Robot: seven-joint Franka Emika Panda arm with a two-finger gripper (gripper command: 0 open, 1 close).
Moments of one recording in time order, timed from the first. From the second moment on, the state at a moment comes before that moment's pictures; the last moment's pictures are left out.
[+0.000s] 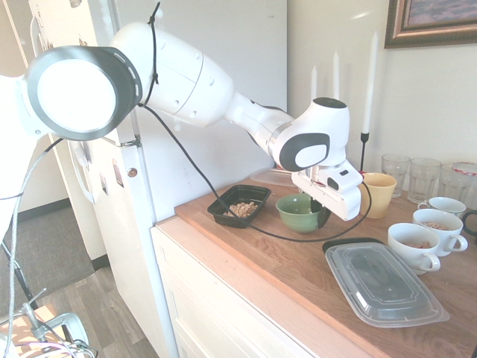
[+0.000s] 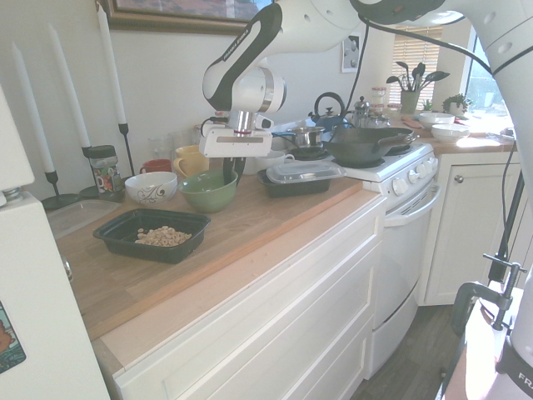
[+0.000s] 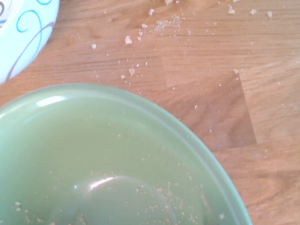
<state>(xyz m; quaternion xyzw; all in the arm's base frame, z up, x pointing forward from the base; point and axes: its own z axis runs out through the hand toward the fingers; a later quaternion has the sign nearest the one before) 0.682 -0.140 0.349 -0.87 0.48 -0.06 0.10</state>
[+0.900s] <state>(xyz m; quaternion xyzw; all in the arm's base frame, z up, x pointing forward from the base) 0.697 -0.135 0.330 -0.87 0.48 -0.05 0.09</state>
